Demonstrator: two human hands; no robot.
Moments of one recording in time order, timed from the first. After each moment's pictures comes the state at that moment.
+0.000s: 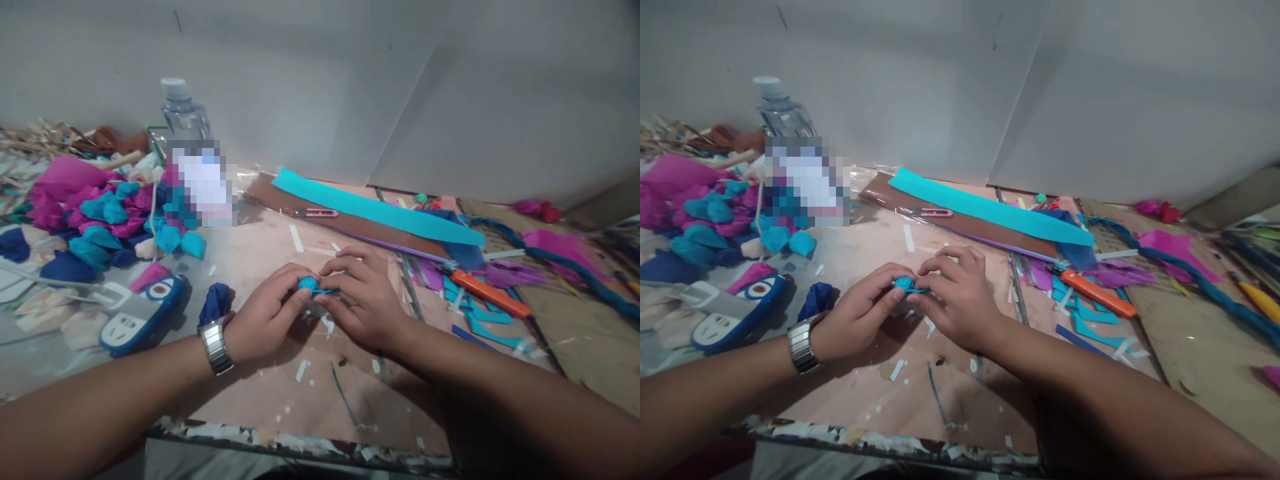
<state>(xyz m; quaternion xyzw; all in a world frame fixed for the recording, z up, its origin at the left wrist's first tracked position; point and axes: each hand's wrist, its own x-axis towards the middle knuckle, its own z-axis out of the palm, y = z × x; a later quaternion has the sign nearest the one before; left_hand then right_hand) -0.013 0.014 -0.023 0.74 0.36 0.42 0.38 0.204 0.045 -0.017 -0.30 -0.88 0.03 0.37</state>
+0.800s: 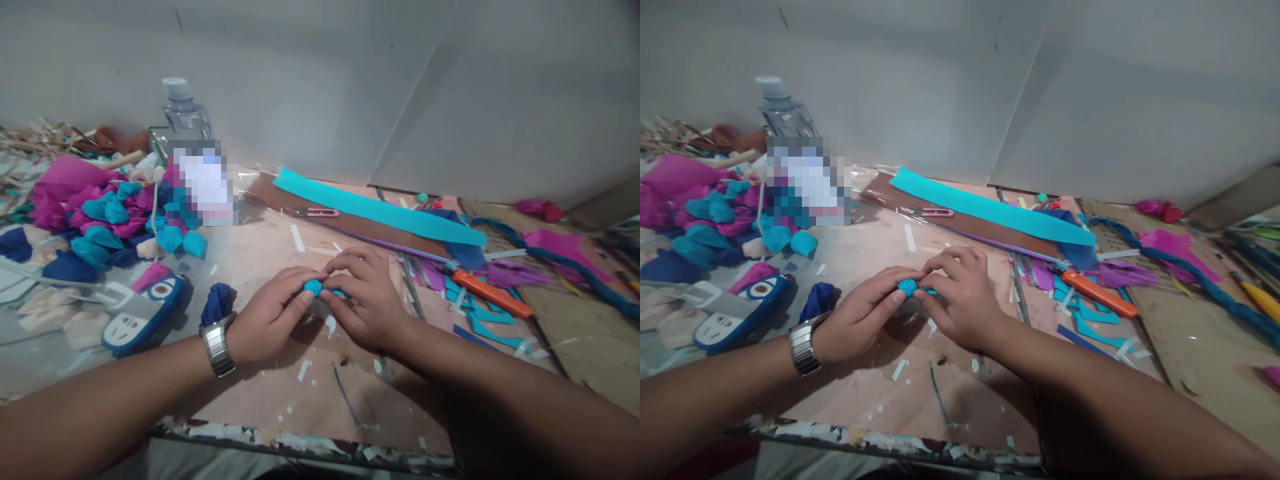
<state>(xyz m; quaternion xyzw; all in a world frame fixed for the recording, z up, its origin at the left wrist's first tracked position) -0.015 0.012 -0.024 0.74 0.35 0.42 0.38 0.203 0.045 -0.016 -0.31 -0.88 0.03 0.36</state>
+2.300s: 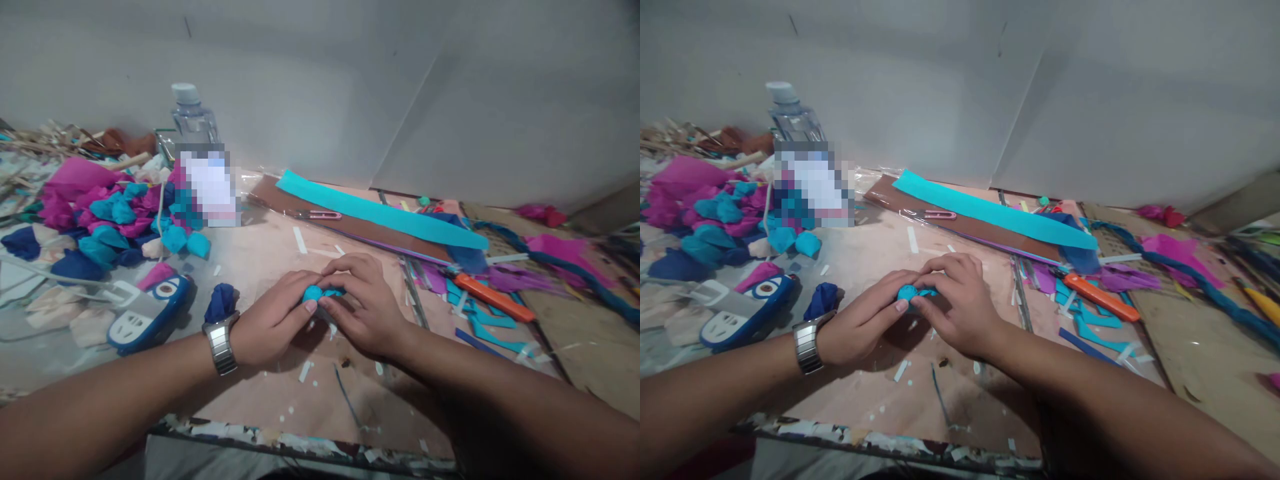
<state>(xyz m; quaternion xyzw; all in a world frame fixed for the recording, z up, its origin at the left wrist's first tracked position) -0.017 0.011 -0.019 0.78 0.32 0.38 0.39 0.198 0.040 -0.016 -0.32 -0.86 0.11 0.38</state>
